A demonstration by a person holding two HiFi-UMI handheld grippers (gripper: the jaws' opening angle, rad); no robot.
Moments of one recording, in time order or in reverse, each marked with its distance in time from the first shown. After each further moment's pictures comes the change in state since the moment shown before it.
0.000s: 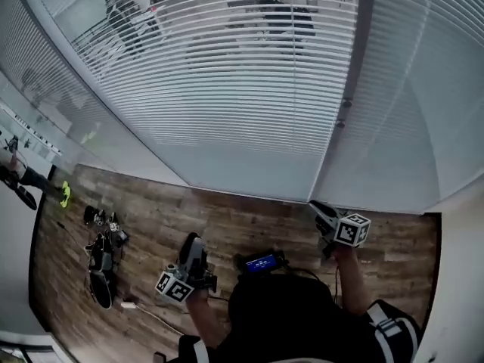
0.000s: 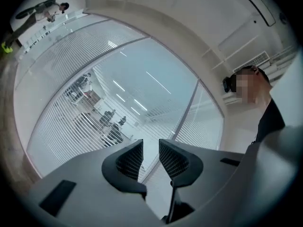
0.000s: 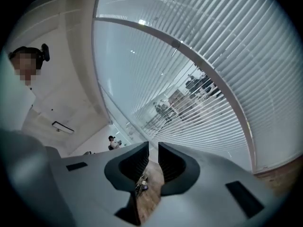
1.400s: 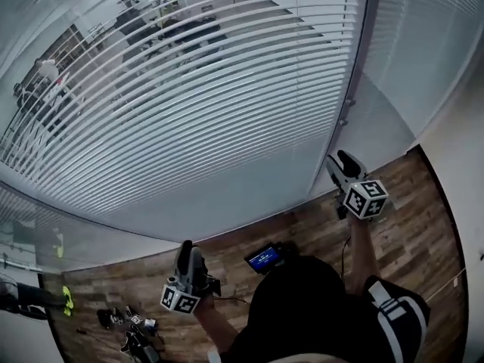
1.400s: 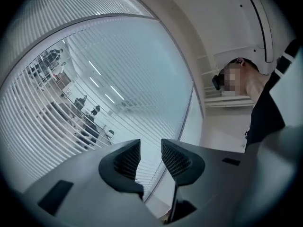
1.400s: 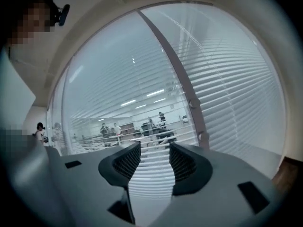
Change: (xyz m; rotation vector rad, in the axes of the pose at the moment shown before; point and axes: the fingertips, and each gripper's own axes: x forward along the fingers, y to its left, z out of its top) left arm 0.158 0.190 0.118 -0.011 0.151 -0.390; right arm 0.069 0.014 0.160 -0.393 -0.454 -0.761
